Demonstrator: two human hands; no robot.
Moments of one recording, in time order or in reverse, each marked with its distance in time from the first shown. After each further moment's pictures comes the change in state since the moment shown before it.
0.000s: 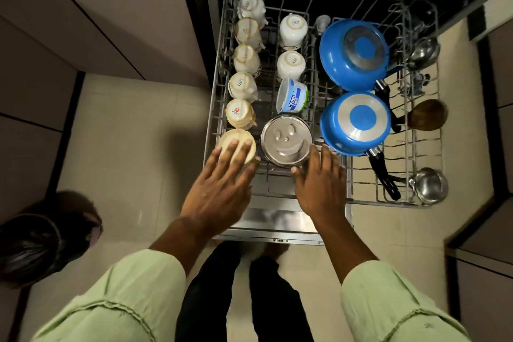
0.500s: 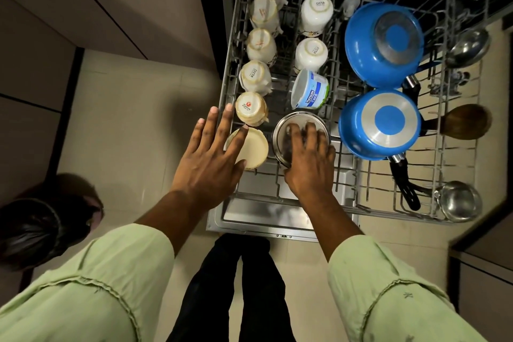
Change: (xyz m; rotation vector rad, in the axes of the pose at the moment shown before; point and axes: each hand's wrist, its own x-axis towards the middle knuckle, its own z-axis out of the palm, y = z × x) left_hand 0.030 -0.053 0.025 0.036 -0.040 -0.177; right_hand 0.050 -0.045 0.023 -0.172 -0.081 -0.154
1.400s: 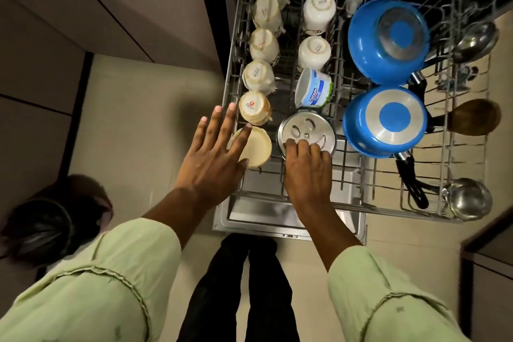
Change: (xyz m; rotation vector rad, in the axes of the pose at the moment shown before) left_hand -0.001 0.000 -0.003 0.016 -0.025 0.004; right_hand -0.023 -0.015 -0.005 -0.171 0.152 -0.120
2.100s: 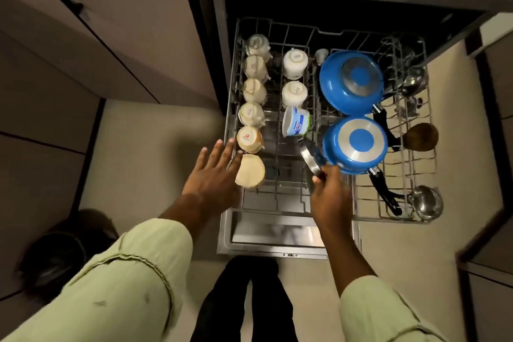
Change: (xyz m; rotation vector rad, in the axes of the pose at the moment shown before) left_hand 0.007 -0.001 -0.066 0.016 -0.415 -0.014; right_hand -0.042 0.043 -0.055 0.751 0.188 0.524
